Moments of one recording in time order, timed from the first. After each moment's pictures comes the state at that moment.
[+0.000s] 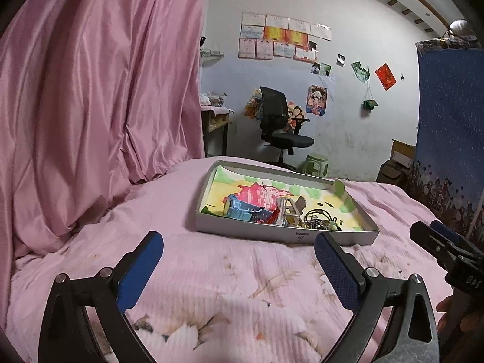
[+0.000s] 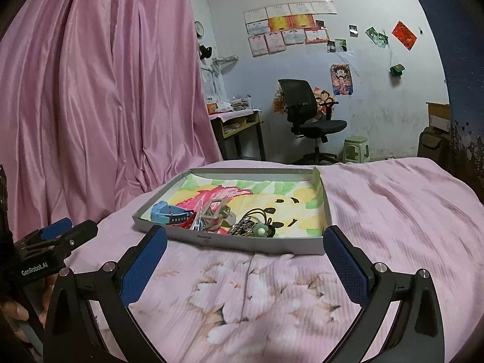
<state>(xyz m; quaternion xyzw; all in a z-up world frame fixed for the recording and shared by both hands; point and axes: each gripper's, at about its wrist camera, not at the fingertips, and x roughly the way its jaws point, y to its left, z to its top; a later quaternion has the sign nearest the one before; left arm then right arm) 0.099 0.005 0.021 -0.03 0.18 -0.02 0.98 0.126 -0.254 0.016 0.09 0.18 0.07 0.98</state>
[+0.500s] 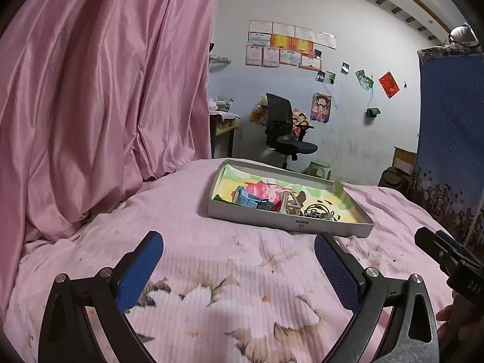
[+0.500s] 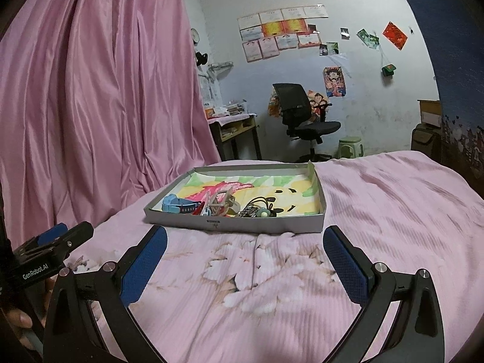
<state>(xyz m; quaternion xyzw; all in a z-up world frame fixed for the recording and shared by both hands) 0.052 0.014 0.014 -0.05 0.17 -0.01 0.98 0.079 -0.252 0.007 0.10 0.16 0.06 0.98</state>
